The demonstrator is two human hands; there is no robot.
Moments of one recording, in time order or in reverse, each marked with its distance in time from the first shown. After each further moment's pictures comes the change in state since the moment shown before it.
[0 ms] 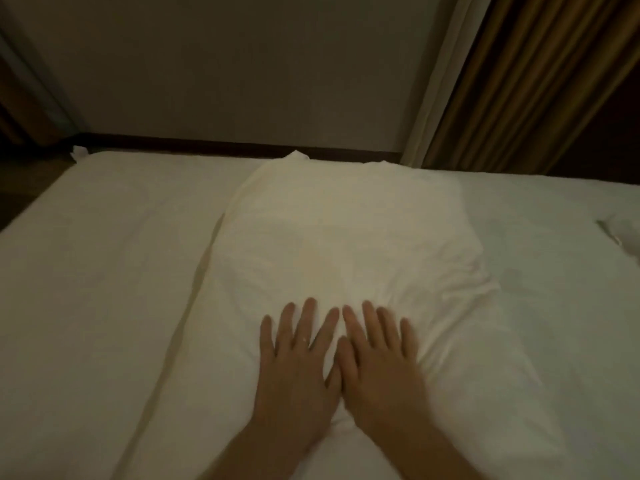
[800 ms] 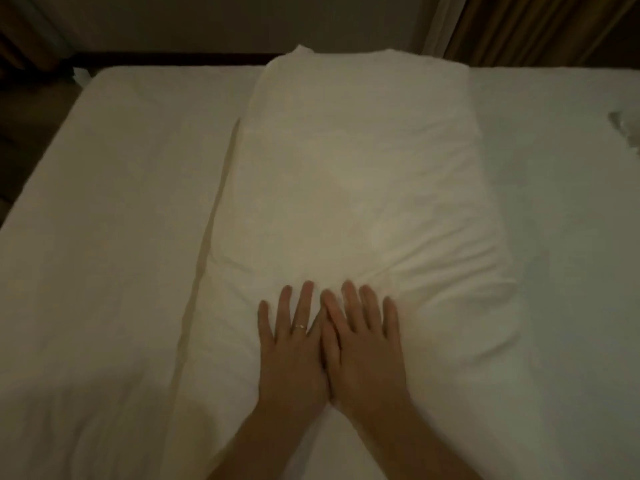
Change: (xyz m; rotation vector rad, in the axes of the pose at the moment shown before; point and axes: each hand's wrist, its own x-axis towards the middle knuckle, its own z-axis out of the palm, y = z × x) left_hand -0.190 0.026 -0.010 0.155 -0.099 -0.008; right_hand -0.178 -0.057 -0.030 -0.015 -0.171 -0.088
